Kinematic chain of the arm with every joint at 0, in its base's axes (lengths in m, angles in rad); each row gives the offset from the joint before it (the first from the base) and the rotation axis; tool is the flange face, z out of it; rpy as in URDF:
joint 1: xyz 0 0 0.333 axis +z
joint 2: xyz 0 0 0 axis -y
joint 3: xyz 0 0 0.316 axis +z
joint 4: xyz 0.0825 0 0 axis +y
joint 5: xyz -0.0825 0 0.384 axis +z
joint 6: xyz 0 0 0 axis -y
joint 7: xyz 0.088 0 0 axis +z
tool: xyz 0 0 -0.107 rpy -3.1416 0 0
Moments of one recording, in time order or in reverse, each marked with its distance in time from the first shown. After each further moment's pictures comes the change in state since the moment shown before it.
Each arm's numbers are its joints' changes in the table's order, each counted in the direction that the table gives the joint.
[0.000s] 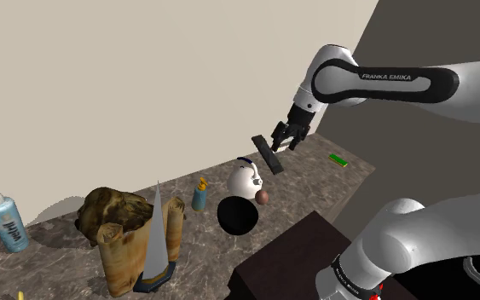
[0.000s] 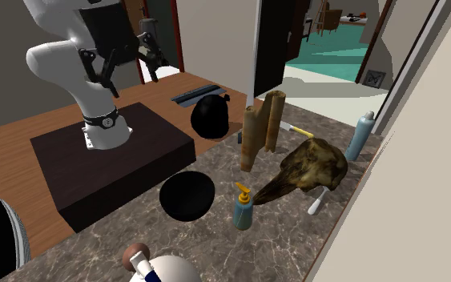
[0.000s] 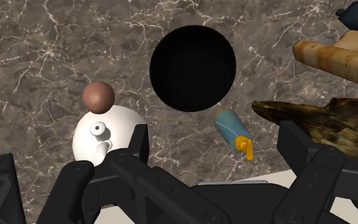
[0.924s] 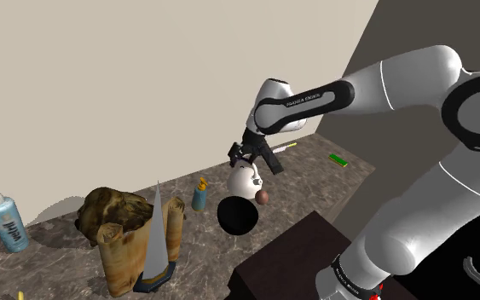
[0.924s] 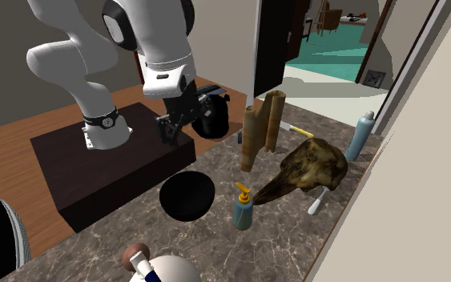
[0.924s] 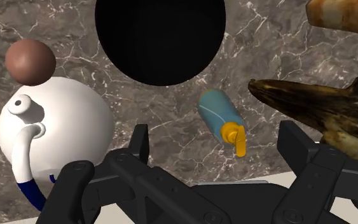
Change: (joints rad) arm 0.063 -0.476 0.087 -0.088 0.041 0.415 -0.050
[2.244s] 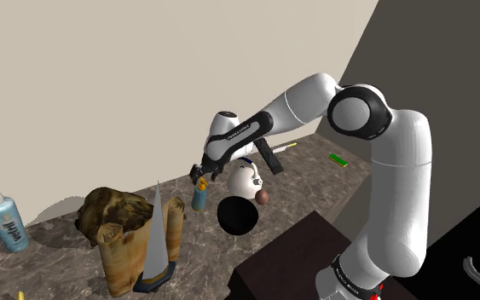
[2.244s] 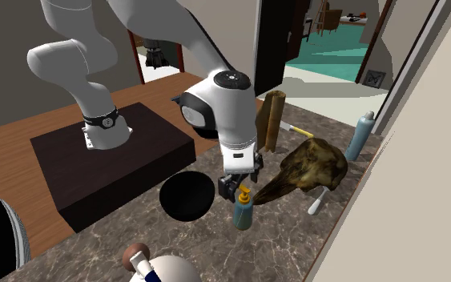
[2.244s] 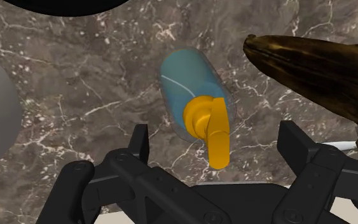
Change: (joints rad) arm 0.081 -0.617 0.027 -0.379 -0.068 0.263 -0.100
